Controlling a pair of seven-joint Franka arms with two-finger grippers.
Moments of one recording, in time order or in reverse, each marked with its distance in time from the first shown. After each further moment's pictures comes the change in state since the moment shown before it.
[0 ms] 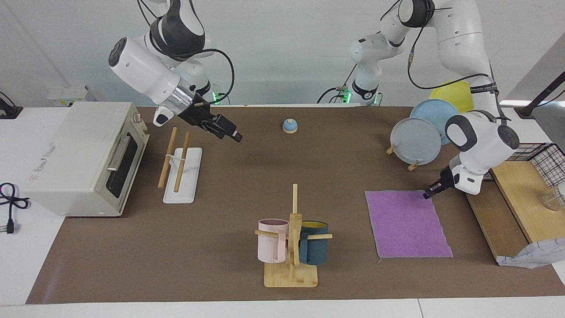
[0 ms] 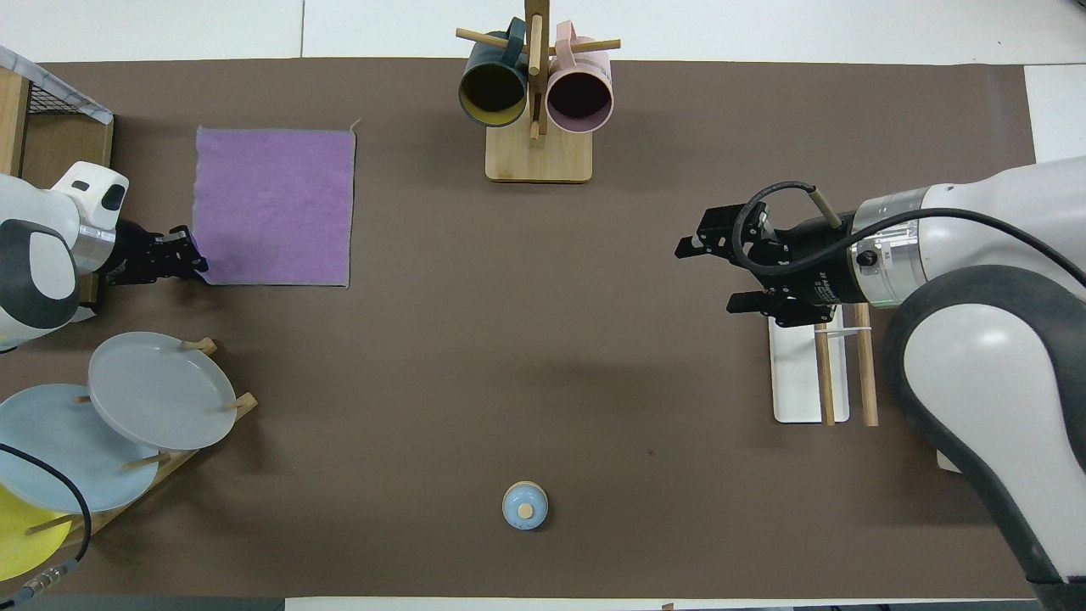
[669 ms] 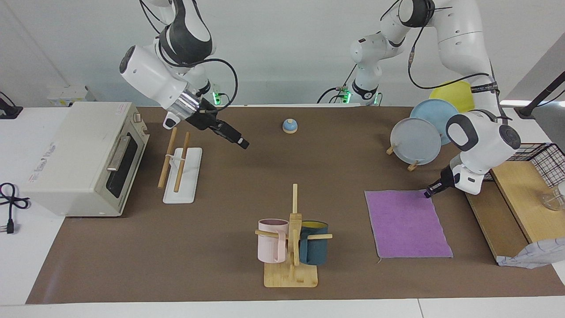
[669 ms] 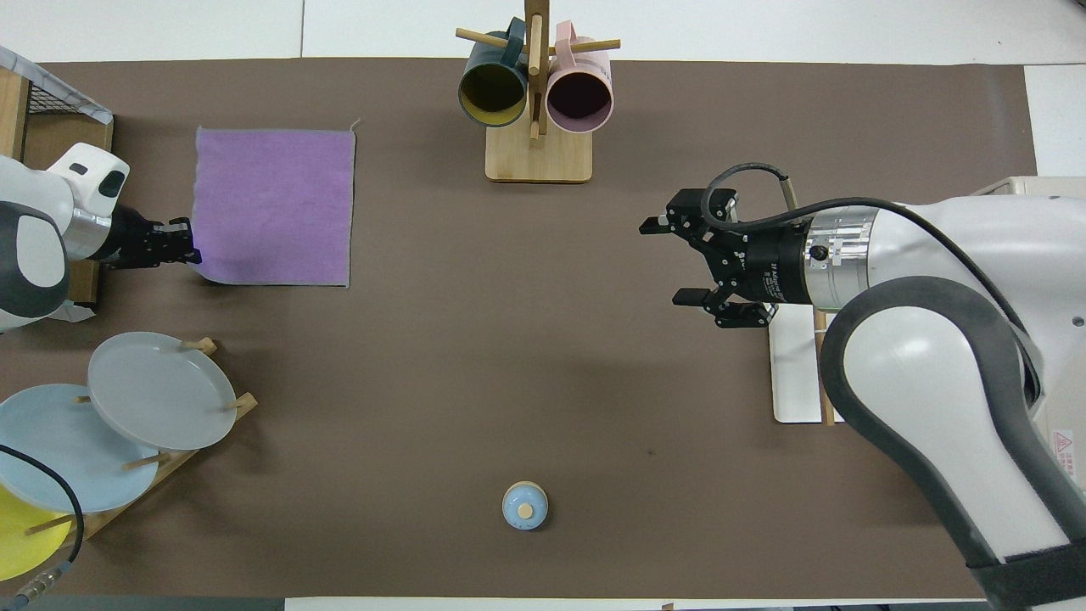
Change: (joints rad) left arm -0.047 -0.045 -0.028 0.069 0.070 -0.092 0.064; right arm 0.073 0.018 0.006 -0.061 0.153 0.183 0.126
